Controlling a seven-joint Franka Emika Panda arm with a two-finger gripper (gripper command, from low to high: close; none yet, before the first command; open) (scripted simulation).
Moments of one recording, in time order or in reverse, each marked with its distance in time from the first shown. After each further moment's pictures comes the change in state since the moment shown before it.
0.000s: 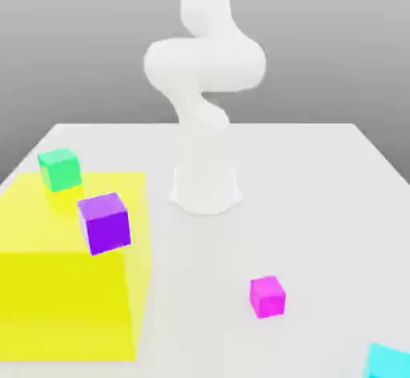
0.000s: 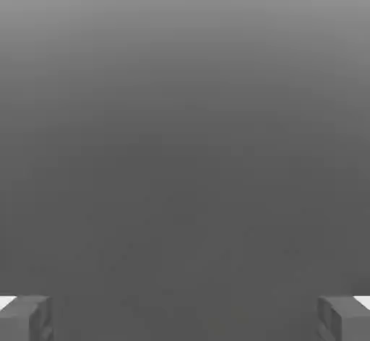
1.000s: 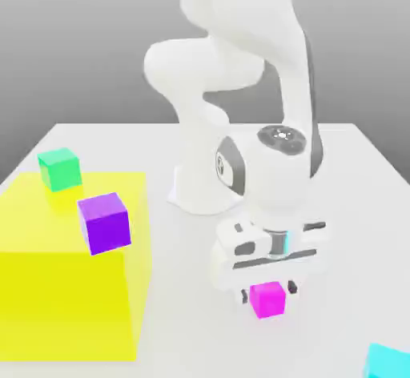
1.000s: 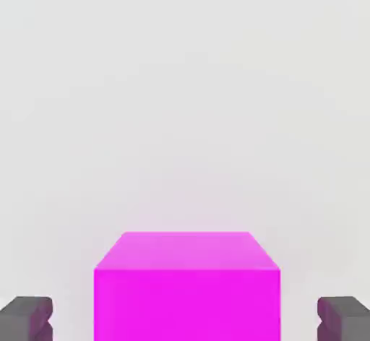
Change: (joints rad) arm 0.208 1.017 0.023 -0.415 -0.140 0.710 0.124
